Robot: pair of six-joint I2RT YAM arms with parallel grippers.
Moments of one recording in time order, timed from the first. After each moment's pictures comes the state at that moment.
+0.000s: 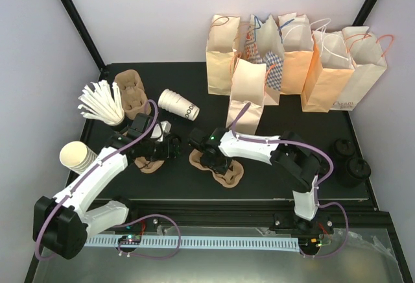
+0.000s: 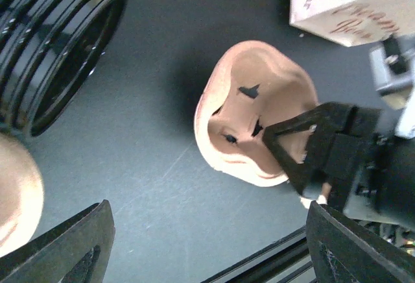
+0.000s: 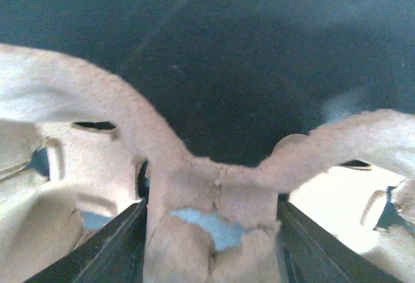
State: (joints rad) left arm -0.37 1.07 0.77 -0.71 0.41 -0.50; right arm 1.03 1.93 1.32 -0.89 0.09 1.49
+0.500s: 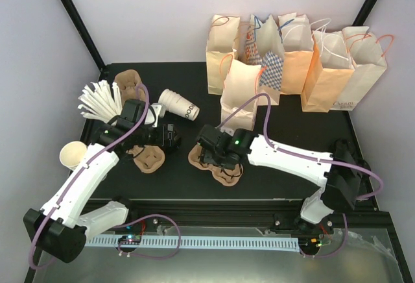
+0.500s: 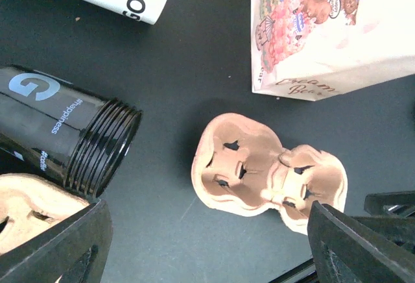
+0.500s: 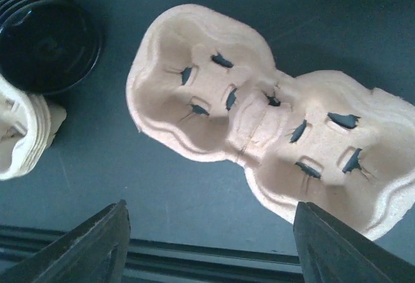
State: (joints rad) left arm -0.37 1.04 1.01 -0.86 0.27 -0.36; right arm 1.10 1.58 1.30 -0.90 0.16 1.21
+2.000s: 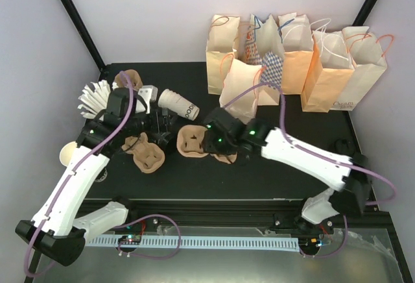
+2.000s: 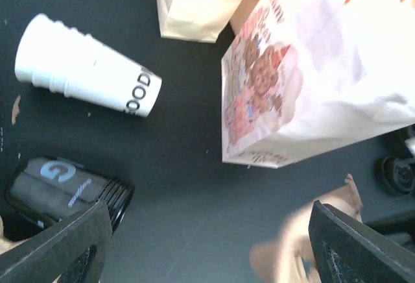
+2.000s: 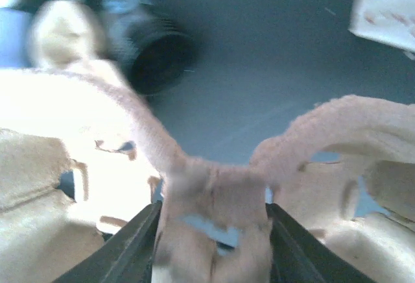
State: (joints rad) left arm -0.37 1.00 1.17 -0.84 0.21 -0.39; right arm 1.03 1.54 1.37 -0.87 0.07 1.03
